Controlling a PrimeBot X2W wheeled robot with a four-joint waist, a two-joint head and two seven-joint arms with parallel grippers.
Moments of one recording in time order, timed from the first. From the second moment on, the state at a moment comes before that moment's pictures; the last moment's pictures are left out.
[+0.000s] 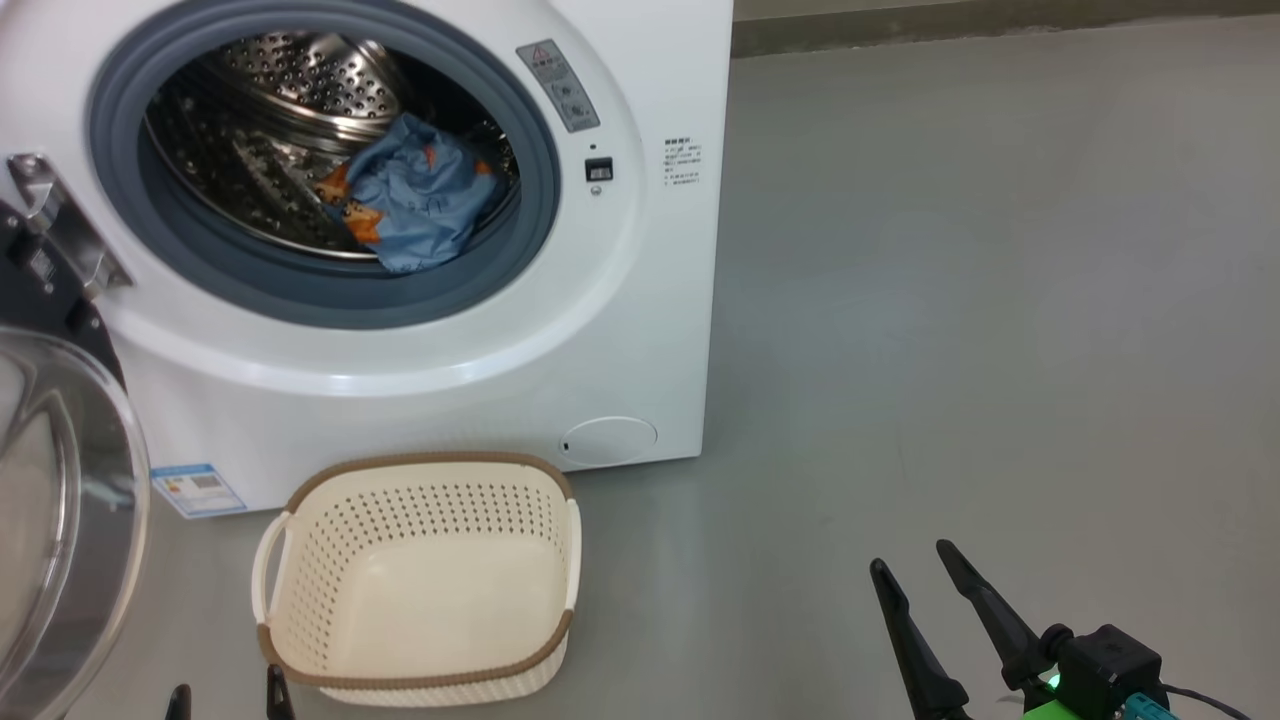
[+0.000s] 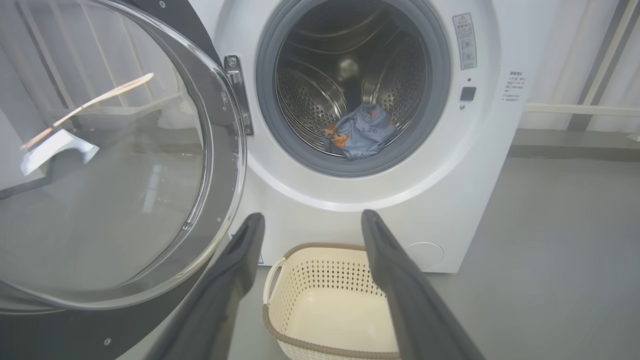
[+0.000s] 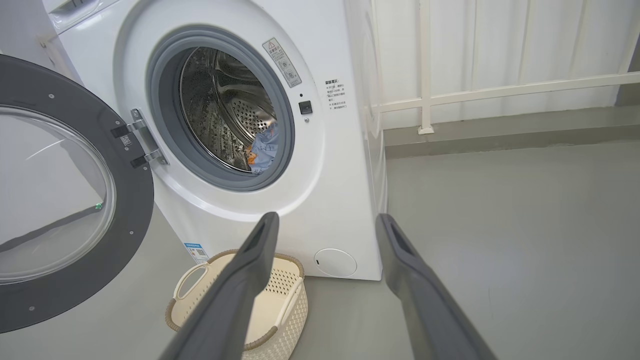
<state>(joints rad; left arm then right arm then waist) 0.33 0.05 -0.01 -0.15 -0.15 0.22 -0.26 0.06 -0.12 0.18 0.08 0.32 0.13 -0.26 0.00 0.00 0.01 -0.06</state>
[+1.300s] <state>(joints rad) 0.33 0.05 0.01 -0.14 -0.15 0.23 -0.26 0.06 -0.12 0.17 0.08 0.31 0.13 -0.26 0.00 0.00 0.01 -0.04</state>
